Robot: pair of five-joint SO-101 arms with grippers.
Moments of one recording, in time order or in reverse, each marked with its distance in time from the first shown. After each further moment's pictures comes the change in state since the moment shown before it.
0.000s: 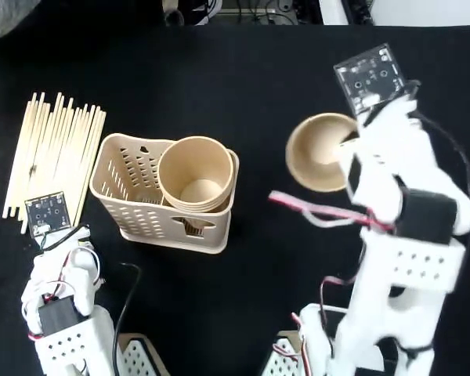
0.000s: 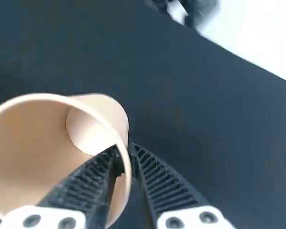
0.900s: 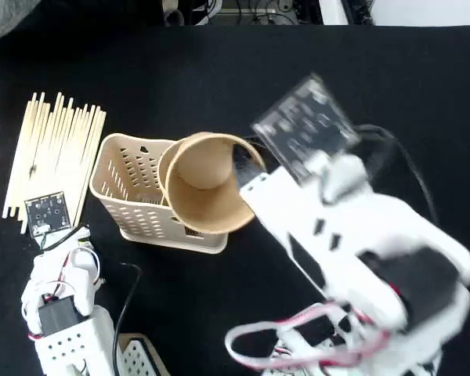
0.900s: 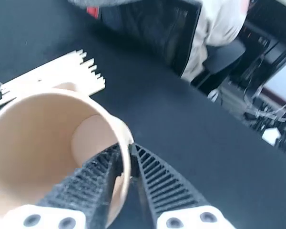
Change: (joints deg) left arm 0.0 0.0 0.0 0.0 0.0; right arm -37.0 1.4 -22.3 10.0 -14.5
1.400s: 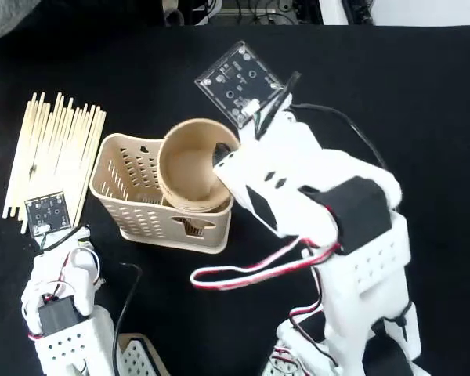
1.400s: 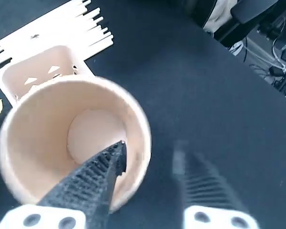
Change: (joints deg) left arm 0.0 0.0 0.0 0.0 0.0; right arm -0.1 9.2 3.2 -0.6 0.0
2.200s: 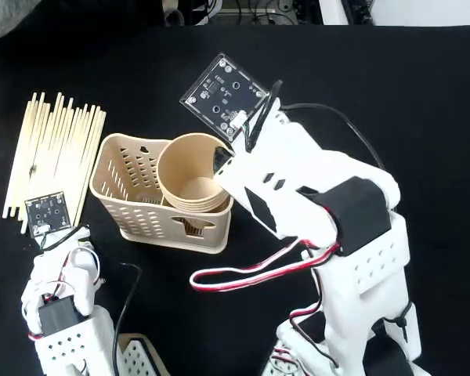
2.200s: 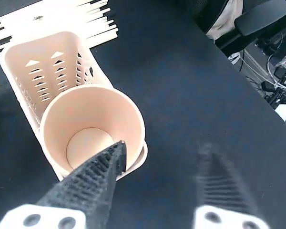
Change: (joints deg) left arm 0.0 0.0 0.0 0.0 0.0; right arm -0.4 0.0 0.3 0.4 7.6
